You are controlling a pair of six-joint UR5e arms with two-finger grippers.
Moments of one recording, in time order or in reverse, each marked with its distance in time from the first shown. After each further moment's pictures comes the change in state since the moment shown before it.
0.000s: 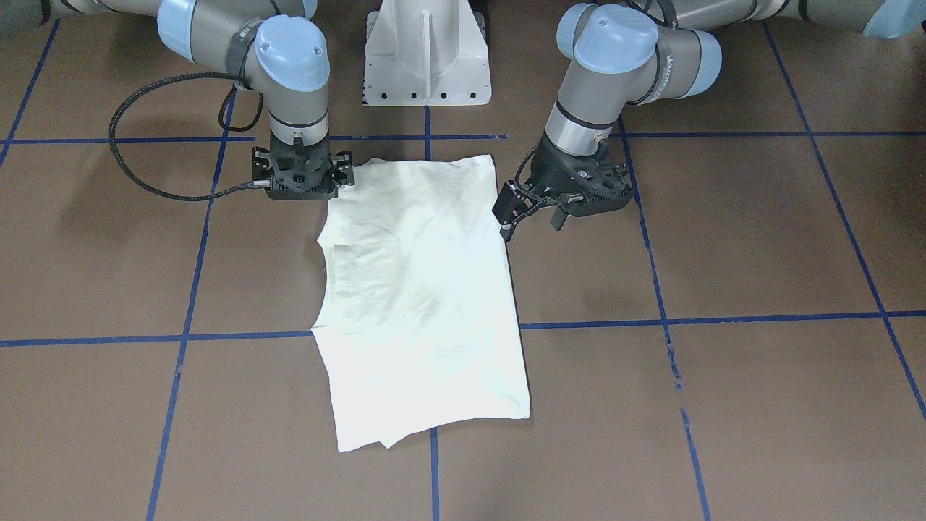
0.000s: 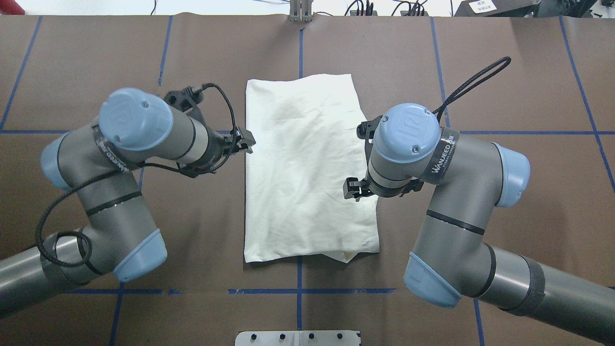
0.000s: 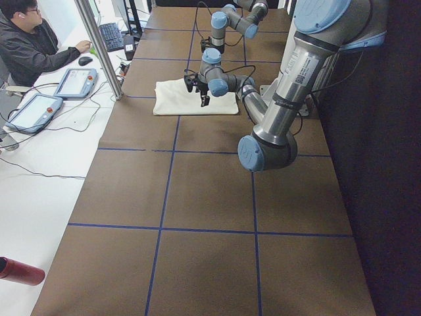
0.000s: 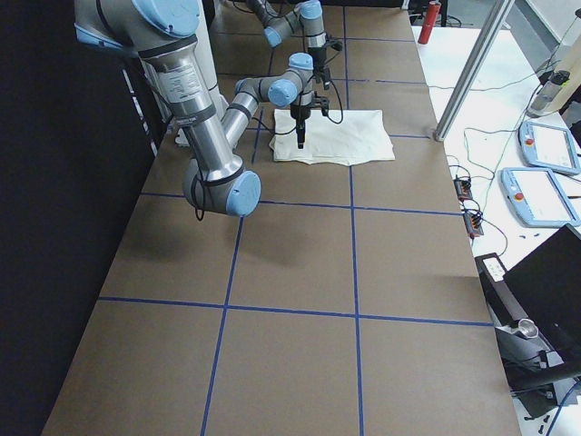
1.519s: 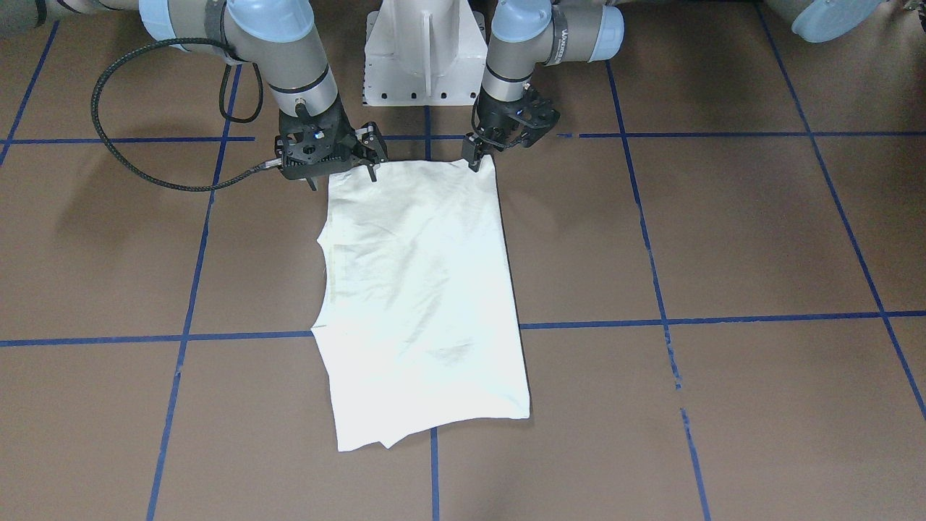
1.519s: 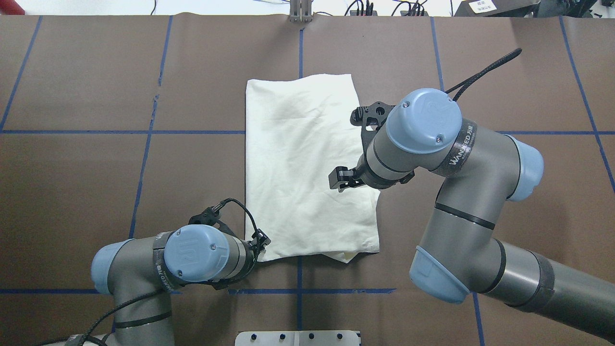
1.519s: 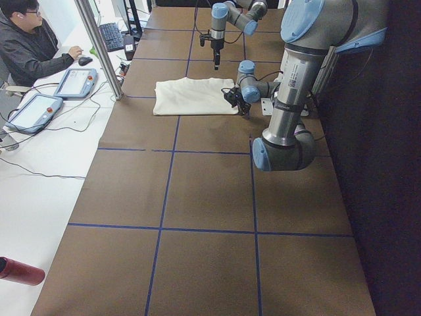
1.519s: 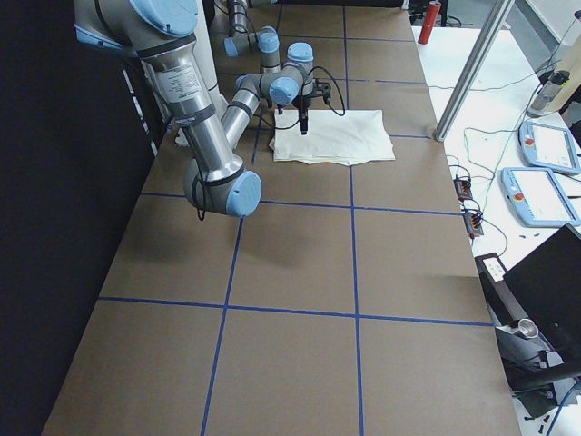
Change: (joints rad) left arm 0.323 0.030 -0.039 0.142 0.158 -0.465; right arm 0.024 -0.002 0.026 0.119 0.044 0.023
